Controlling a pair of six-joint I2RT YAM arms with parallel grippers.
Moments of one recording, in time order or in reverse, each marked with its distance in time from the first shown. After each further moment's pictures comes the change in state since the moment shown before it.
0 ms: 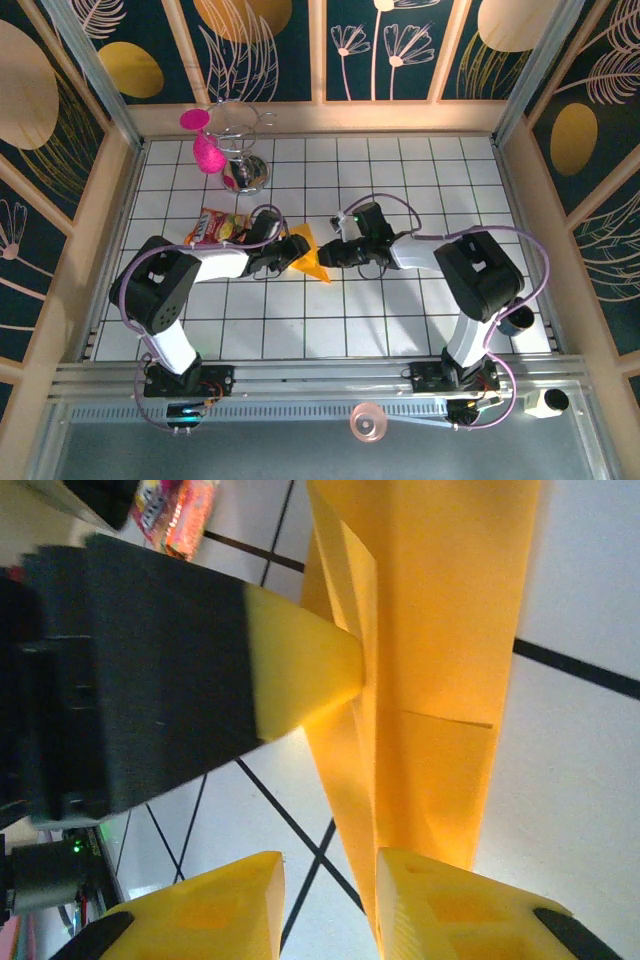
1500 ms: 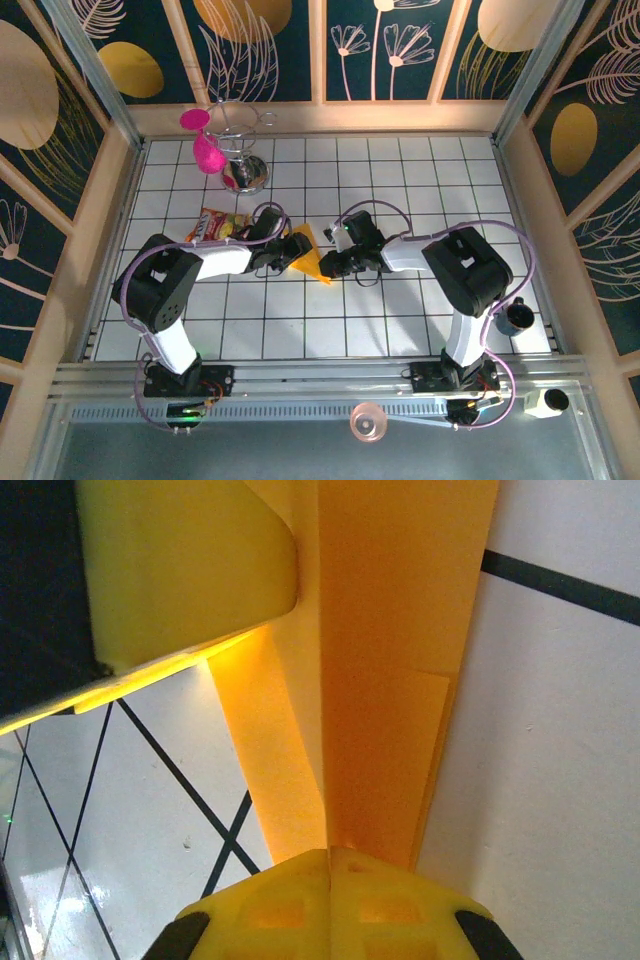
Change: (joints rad) left arm -0.008 0.017 0.048 -0.069 -0.014 0.002; right arm 0.052 0.074 0.013 -0.057 0.092 -0.108
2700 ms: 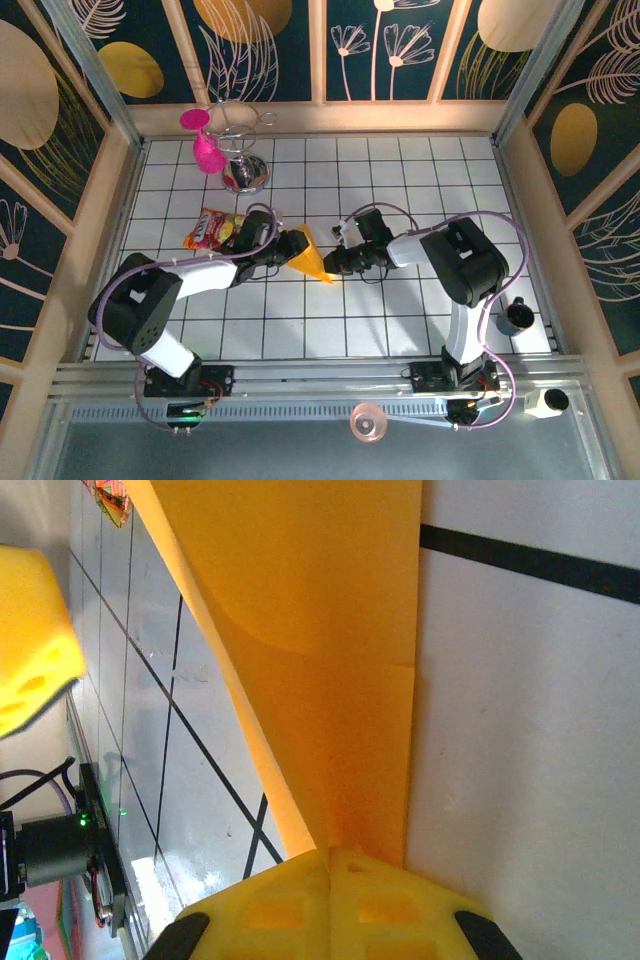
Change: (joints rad) left arm 0.006 -0.156 -0.154 0.279 0.099 0.051; right arm -0.089 0.063 -0.014 0.074 -0.216 0.110
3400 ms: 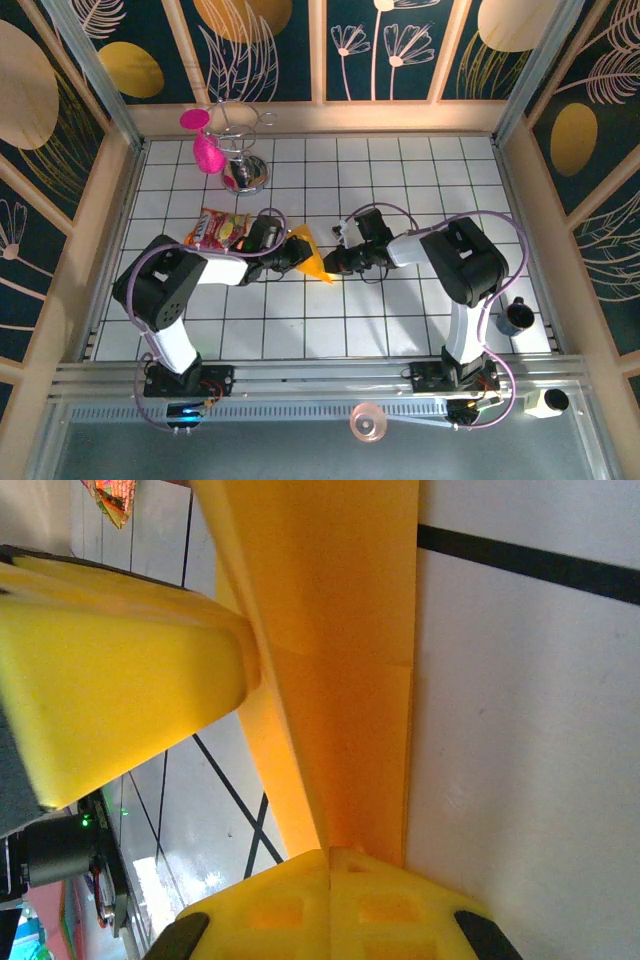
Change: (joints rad) left arm 0.000 0.164 0.015 0.101 0.080 0.020; right arm -0.002 0.002 0.002 -0.001 -0.003 0.003
